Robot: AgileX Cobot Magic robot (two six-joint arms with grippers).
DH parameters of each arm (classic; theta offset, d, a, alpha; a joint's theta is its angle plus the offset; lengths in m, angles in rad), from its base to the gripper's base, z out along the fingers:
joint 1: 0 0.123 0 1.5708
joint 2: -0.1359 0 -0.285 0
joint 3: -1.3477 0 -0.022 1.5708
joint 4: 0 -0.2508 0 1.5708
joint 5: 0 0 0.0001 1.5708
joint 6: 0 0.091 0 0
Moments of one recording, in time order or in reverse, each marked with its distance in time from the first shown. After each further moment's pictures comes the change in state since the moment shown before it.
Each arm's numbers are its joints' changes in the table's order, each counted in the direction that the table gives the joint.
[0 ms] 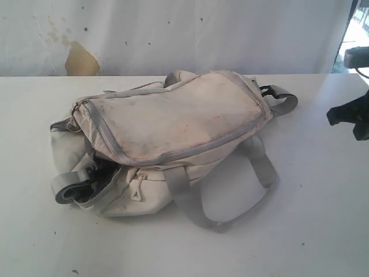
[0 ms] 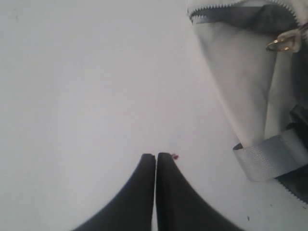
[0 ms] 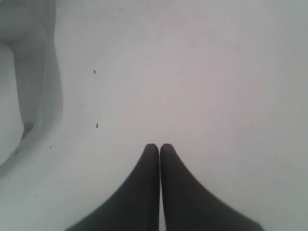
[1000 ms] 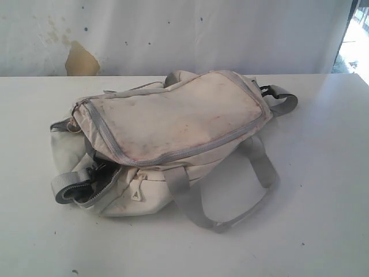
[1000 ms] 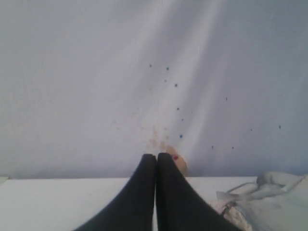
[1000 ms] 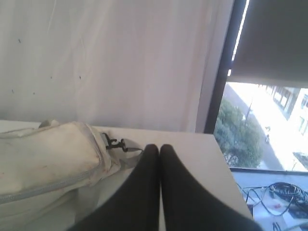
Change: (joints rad) left arm 0.000 1.279 -0.411 0.000 -0.307 0.025; right arm 0.000 1.372 -0.381 -0.034 -0.130 -0.002
